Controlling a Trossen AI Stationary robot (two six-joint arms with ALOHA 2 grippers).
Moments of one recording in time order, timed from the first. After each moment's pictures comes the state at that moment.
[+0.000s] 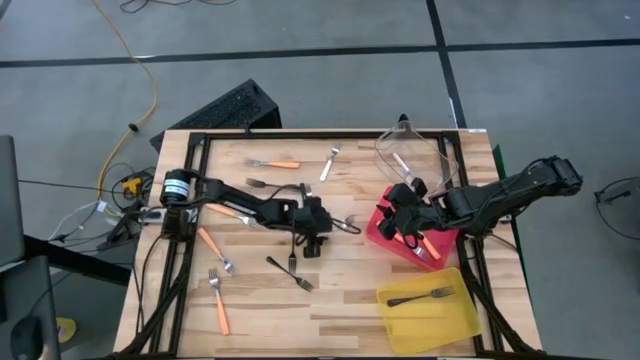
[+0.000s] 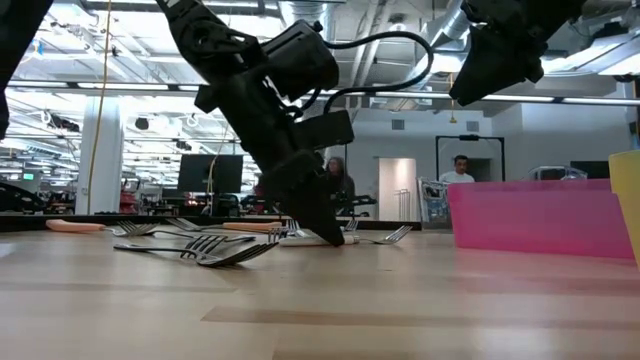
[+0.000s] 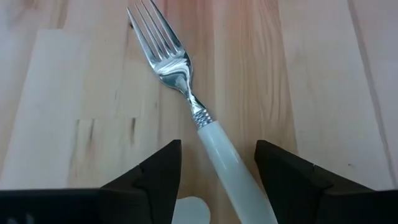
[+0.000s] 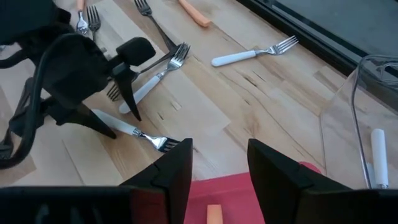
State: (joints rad) left arm -0.01 1.96 1.08 -0.04 -0.10 0.04; right arm 0.27 1.15 0.90 -0.68 0.68 0.73
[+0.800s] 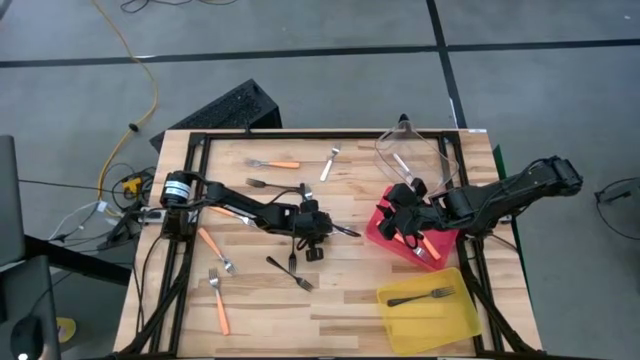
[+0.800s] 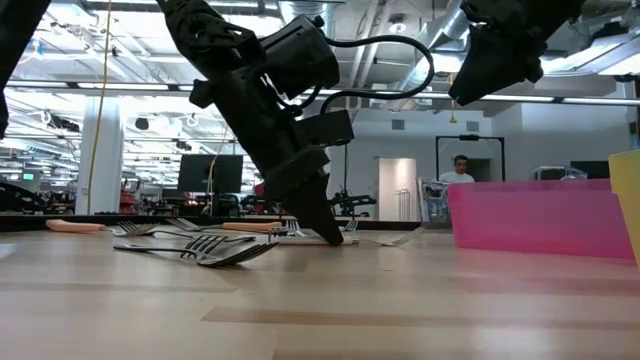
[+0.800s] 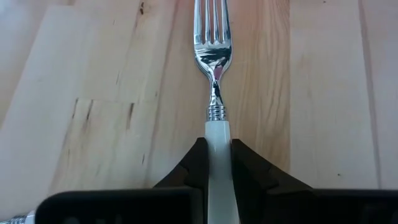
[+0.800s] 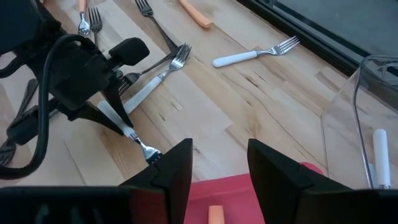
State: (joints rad) left arm -0.03 1.97 1.08 -0.09 -0.17 -0.11; right arm 0.27 1.15 0.90 -0.67 0.68 0.73
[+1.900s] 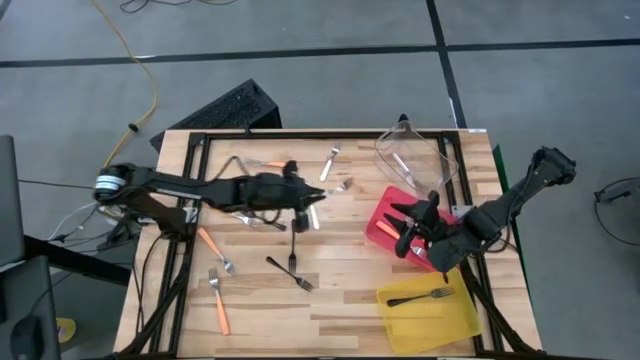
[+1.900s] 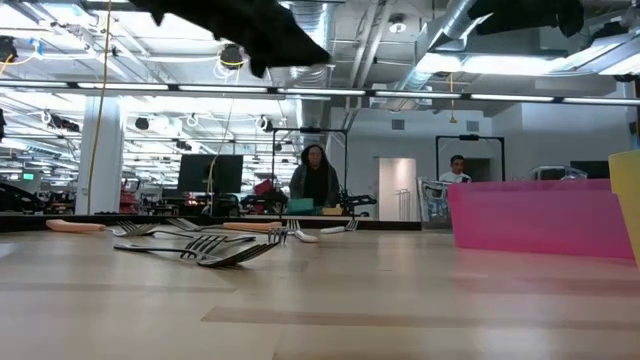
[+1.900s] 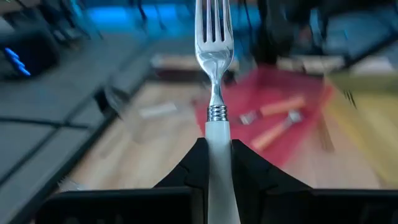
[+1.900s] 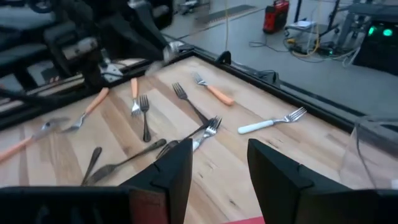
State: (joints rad) left arm 0.04 1.38 0.89 0.18 -0.25 0.01; right arm 0.63 1.10 0.90 -0.59 1.12 0.87
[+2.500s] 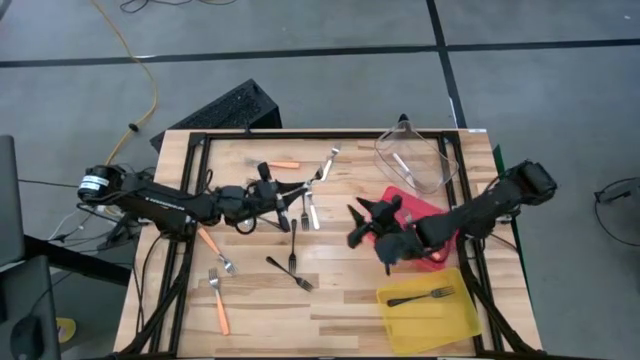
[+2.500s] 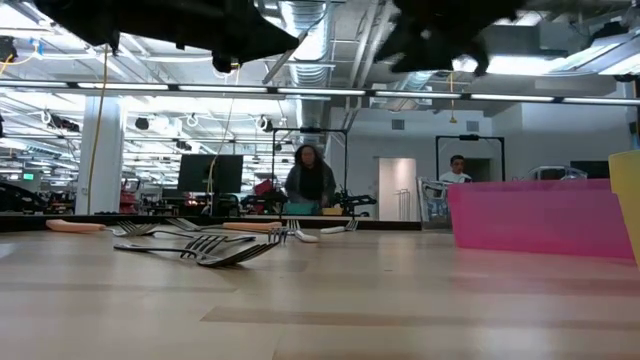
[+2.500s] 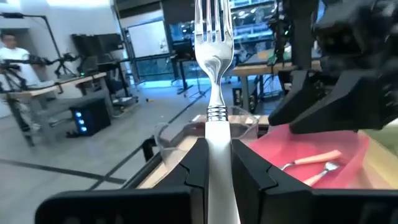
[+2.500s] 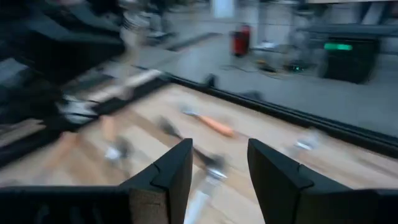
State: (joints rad) left arm -0.06 1.28 0.57 0.73 -0.48 0.14; right arm 0.38 1.48 0.90 0.11 1.13 0.58
